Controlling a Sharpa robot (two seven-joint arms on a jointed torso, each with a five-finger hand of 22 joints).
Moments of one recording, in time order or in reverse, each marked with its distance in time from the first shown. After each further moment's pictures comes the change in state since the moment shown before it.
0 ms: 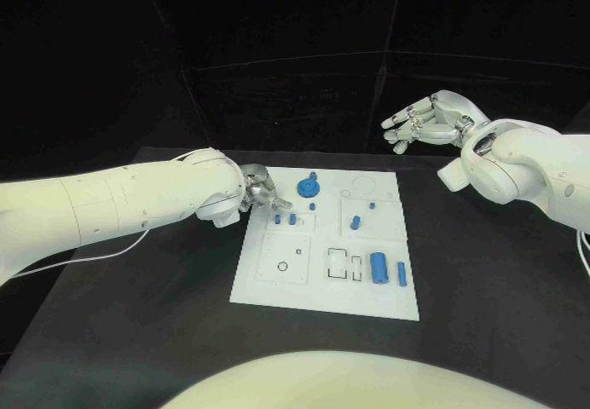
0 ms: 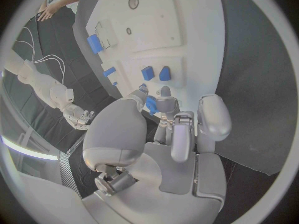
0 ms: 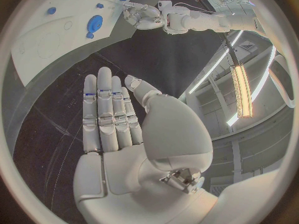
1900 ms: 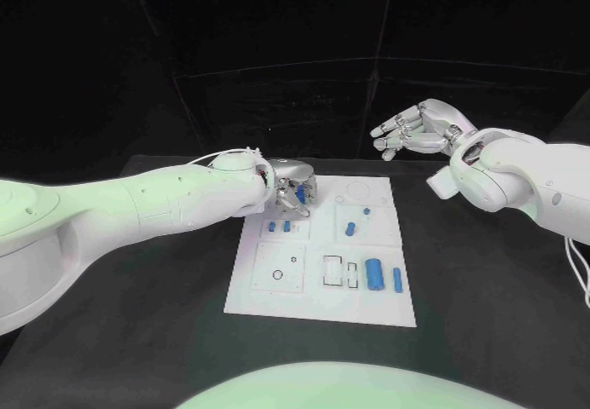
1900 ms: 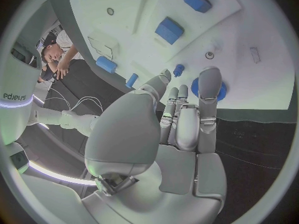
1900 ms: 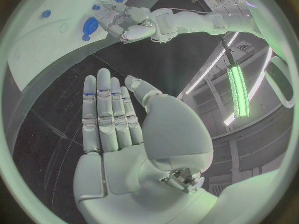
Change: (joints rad) left arm -0.017 0.224 0.001 -0.282 -0.406 -0.018 0.585; left_hand 0.332 -0.051 0.106 -0.241 -0.043 0.164 0.090 -0.565 -0.345 -0.206 0.109 -0.885 -0.760 -0.005 0.088 -0.248 -0.173 0.062 -0.038 0.071 -0.418 -0.394; right arm 0.000 0.007 0.000 0.018 0.001 -0.002 0.040; right_hand -0.004 -0.004 0.007 0.004 0.015 0.011 0.000 0.006 0.004 -0.036 0.007 0.000 -0.029 -0.011 0.011 -0.063 -0.011 0.000 -0.007 0.007 -0.047 -0.023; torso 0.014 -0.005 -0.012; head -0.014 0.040
